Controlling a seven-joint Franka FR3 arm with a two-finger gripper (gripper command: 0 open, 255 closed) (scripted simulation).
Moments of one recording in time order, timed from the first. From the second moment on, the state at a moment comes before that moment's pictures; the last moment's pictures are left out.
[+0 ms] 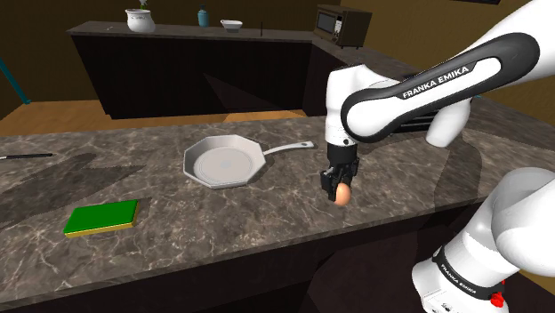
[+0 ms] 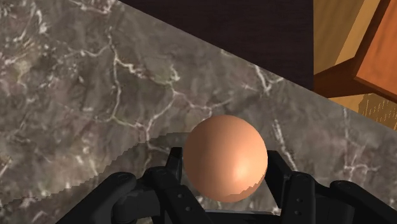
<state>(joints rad) 0.12 -0.29 0.15 -2.63 0.14 2.09 0.19</state>
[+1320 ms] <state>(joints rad) 0.12 -0.41 0.13 -2.52 0.13 1.87 0.20</state>
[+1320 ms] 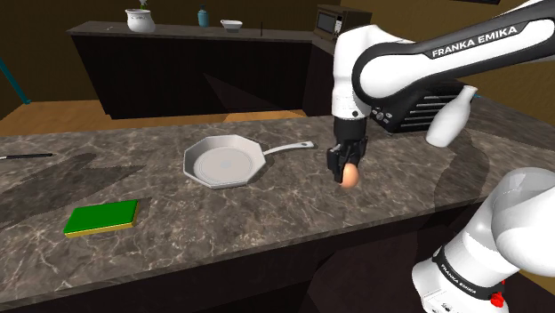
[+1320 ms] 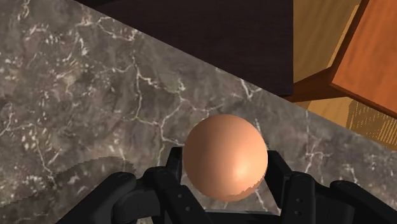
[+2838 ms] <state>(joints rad) 0.11 -0.47 0.11 -2.27 0.12 1.55 0.22</state>
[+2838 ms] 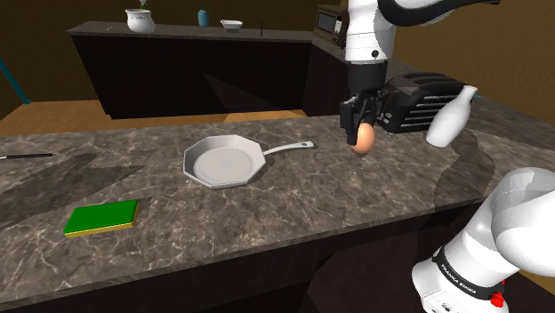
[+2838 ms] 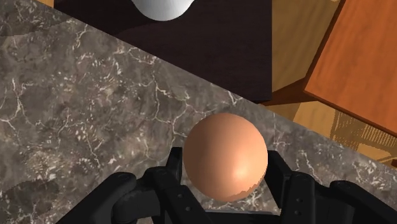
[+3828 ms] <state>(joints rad) 0.11 -0.46 0.11 -2.05 0.11 1.34 0.23</state>
